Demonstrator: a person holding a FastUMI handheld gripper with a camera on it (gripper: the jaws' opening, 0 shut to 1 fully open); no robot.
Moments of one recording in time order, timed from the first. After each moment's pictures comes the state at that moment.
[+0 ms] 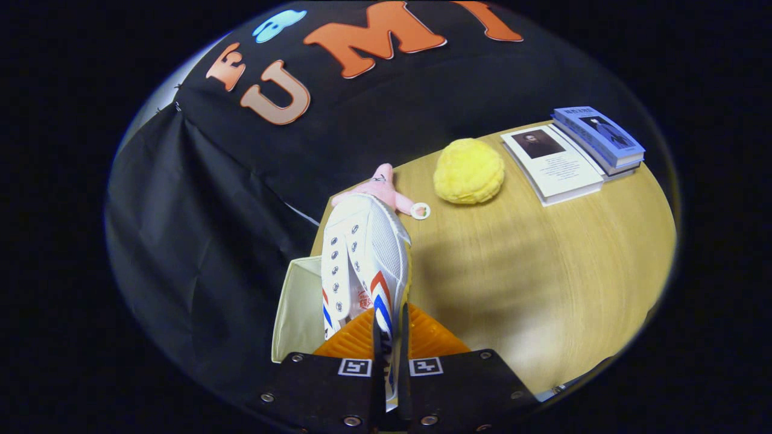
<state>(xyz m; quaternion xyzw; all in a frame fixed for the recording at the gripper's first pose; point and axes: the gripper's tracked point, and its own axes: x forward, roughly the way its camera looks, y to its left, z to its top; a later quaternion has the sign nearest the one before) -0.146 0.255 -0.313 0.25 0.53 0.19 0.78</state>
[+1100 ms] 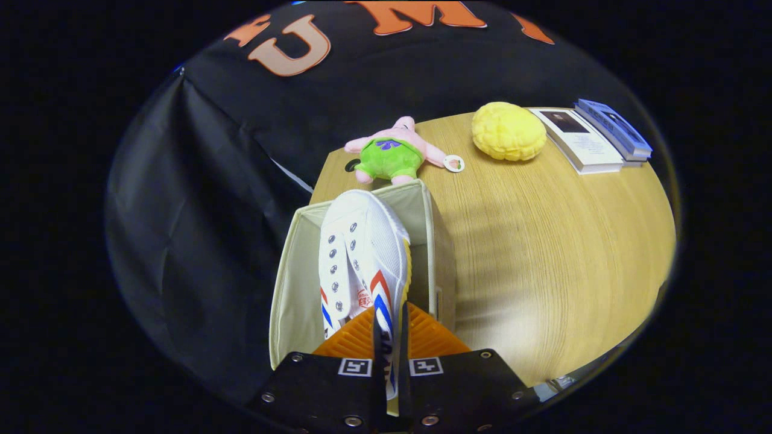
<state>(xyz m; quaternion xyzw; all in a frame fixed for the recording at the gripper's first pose) -0.197 0.354 -0.347 0.17 0.59 0.15 0.77</state>
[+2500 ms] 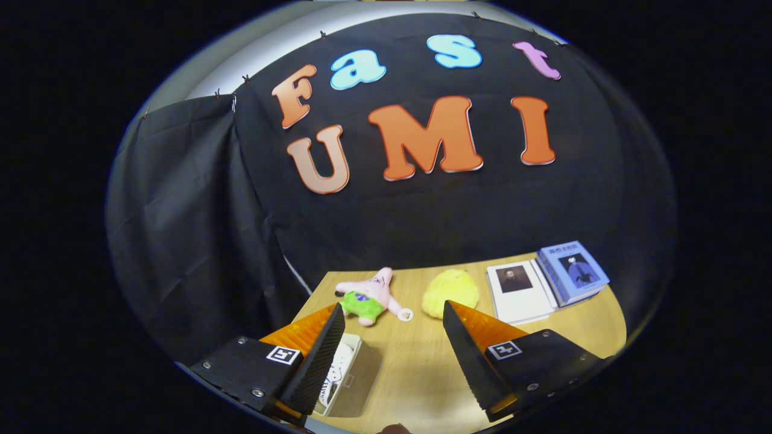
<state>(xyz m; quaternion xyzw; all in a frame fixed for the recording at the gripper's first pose) -0.041 0.142 -0.143 0.14 0.27 0.12 0.94</state>
